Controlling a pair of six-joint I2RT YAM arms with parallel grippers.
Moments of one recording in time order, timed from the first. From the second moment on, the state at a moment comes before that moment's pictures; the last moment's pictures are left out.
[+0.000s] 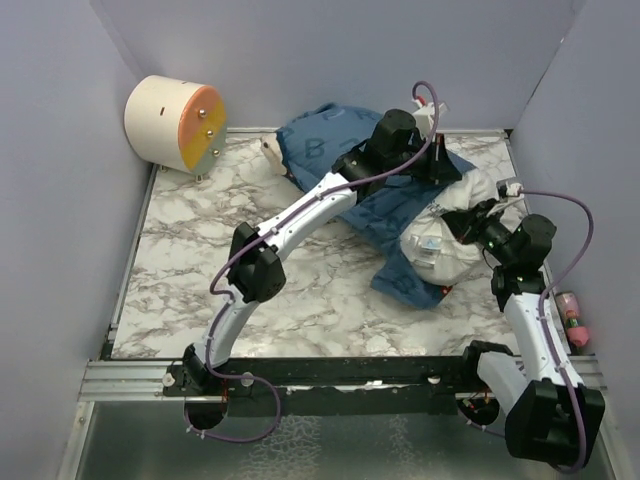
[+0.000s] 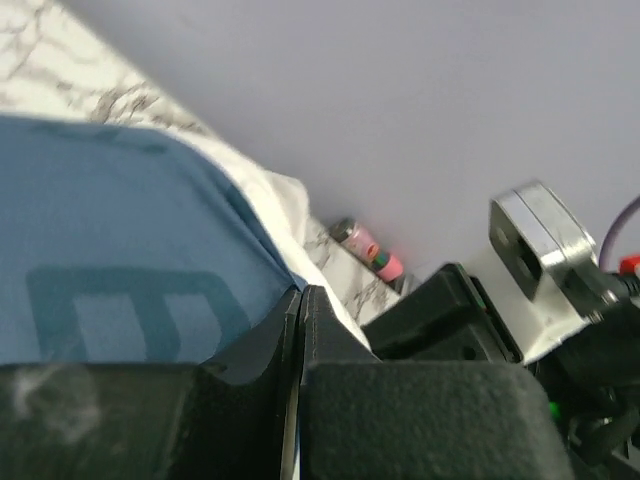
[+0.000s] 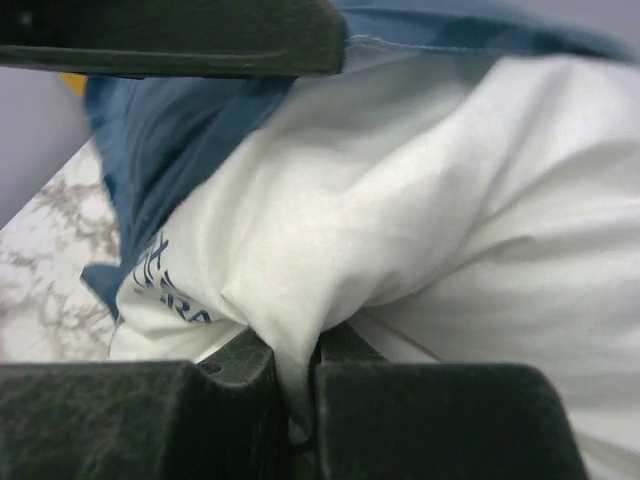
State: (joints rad) left arm -0.85 2.34 2.50 -0.32 0.47 -0.63; right arm -0.17 0.85 0.53 0.30 -0.70 0.26
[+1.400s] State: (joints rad) left arm -1.00 1.58 0.46 0.99 0.08 -0.56; right arm -0.04 1.06 1.13 -1.28 -1.07 -1.63
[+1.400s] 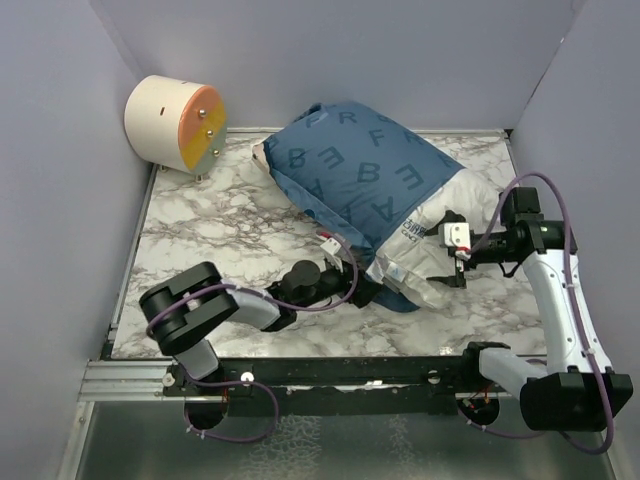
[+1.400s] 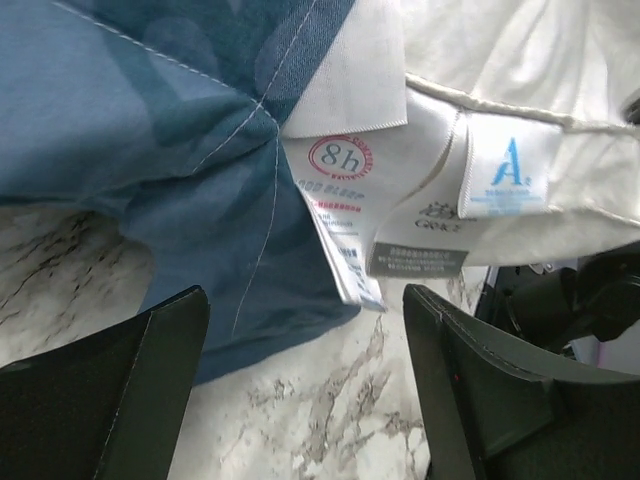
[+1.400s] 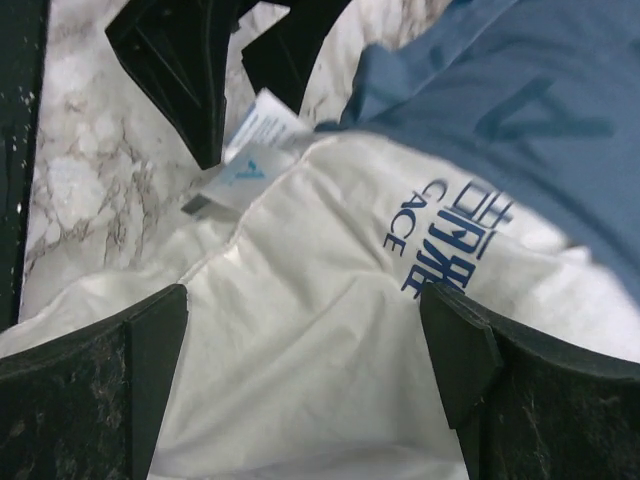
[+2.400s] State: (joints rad) left arm -1.00 1.52 0.57 0.73 0.12 -0.68; right arm 0.36 1.27 0.92 -0.15 -0.50 -0.55
